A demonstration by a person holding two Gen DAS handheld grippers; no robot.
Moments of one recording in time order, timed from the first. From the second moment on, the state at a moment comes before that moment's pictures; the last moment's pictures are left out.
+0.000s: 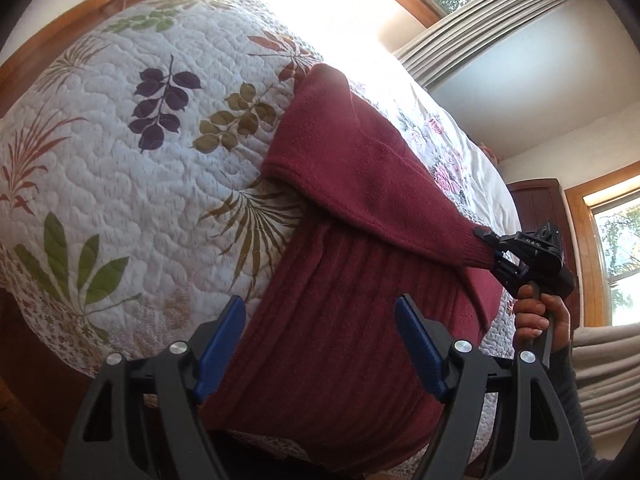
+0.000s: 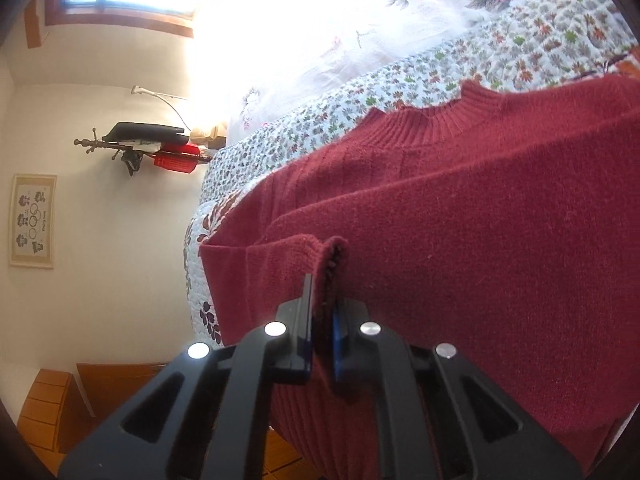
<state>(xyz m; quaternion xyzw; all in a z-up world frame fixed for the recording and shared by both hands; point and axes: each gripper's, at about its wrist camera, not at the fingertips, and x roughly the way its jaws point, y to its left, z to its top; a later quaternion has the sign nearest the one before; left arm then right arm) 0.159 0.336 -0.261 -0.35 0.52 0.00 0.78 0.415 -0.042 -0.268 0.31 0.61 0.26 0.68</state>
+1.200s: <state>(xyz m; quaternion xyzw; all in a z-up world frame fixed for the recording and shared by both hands) 0.229 0.280 -0.264 -0.30 0.56 -0.05 0.78 0.379 -0.256 -0.317 0.39 0.55 0.13 0.73</state>
